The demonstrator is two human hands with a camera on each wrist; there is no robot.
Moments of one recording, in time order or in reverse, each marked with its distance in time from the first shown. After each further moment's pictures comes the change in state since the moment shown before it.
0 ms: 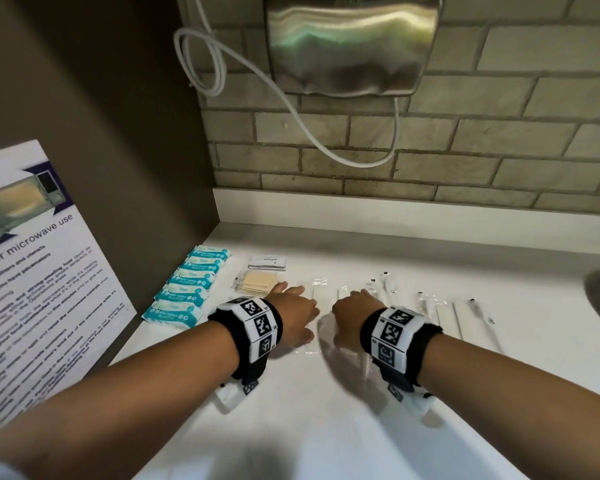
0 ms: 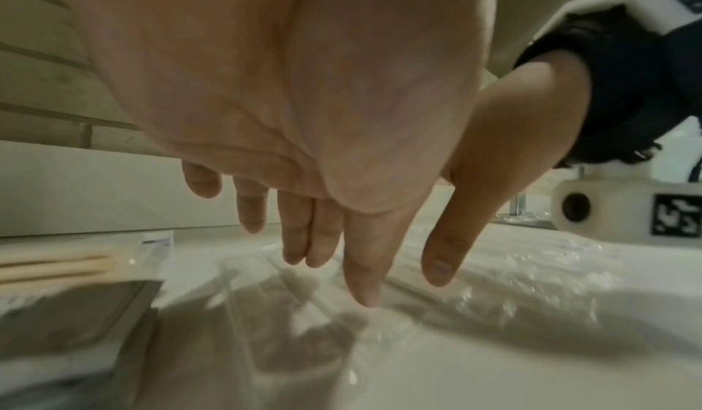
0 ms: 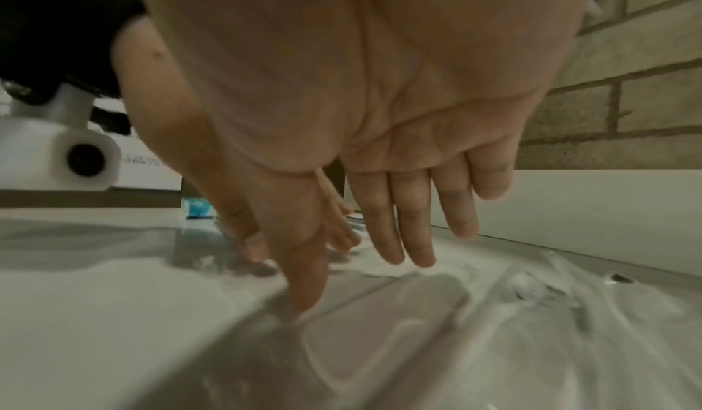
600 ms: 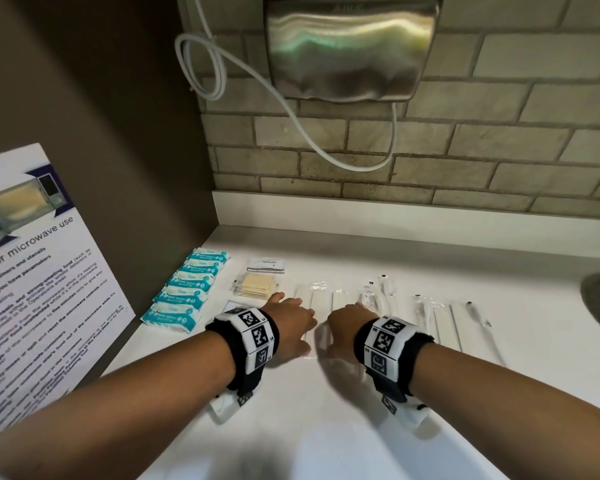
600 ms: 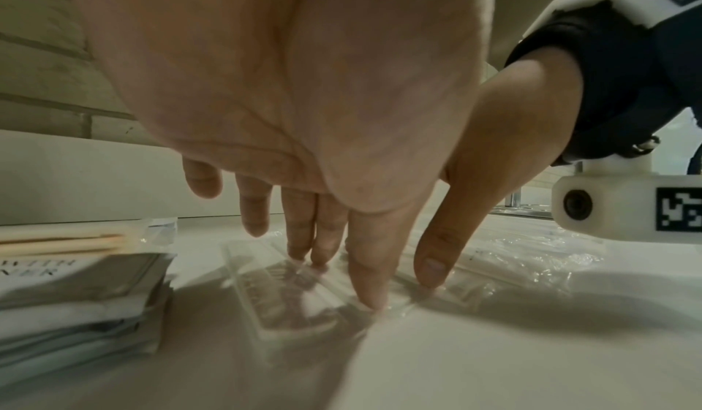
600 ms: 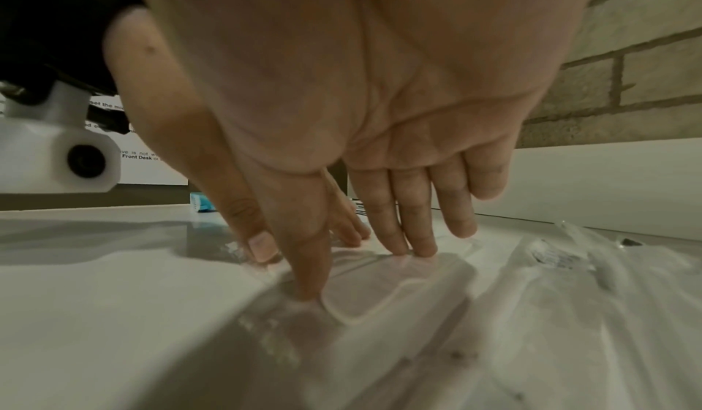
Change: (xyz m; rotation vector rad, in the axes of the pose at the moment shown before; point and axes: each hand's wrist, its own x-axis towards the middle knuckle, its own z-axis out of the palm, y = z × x) left_hand -0.005 0.002 0.012 -0.031 0.038 0.027; right_hand -0.011 -0.007 -0.002 0.095 -0.031 -0.012
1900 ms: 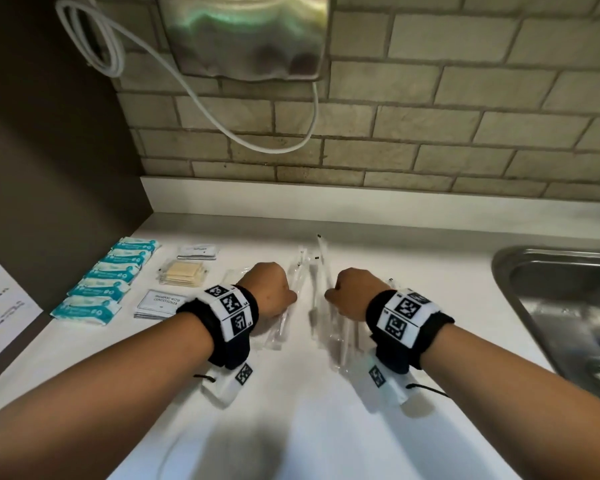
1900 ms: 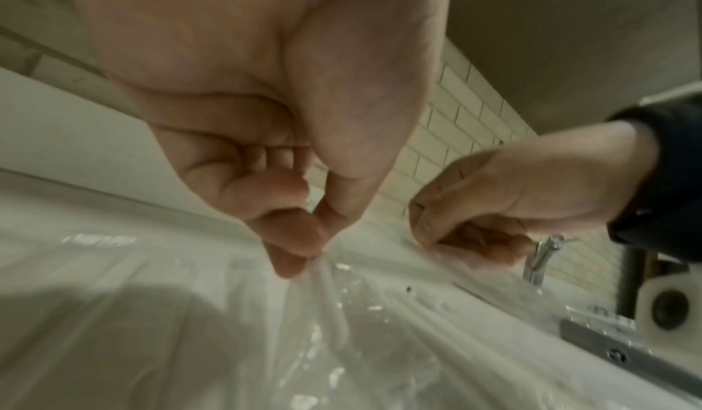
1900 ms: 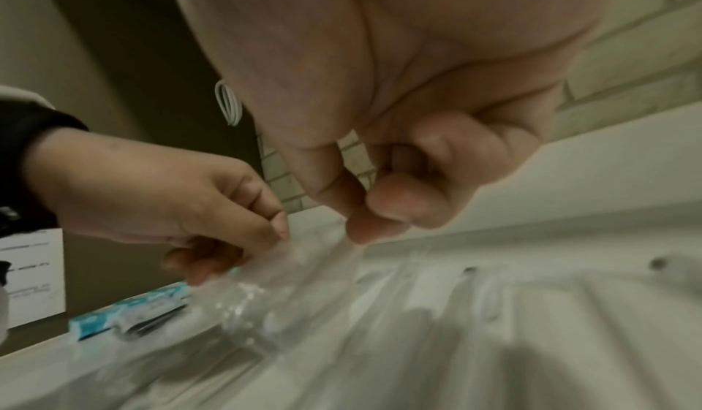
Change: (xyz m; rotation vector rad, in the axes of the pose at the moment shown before) left_hand 0.053 0.083 -0.049 -0.598 0.208 -0.285; right_hand -0.044 0.128 -0.001 0.487 0.095 0.269
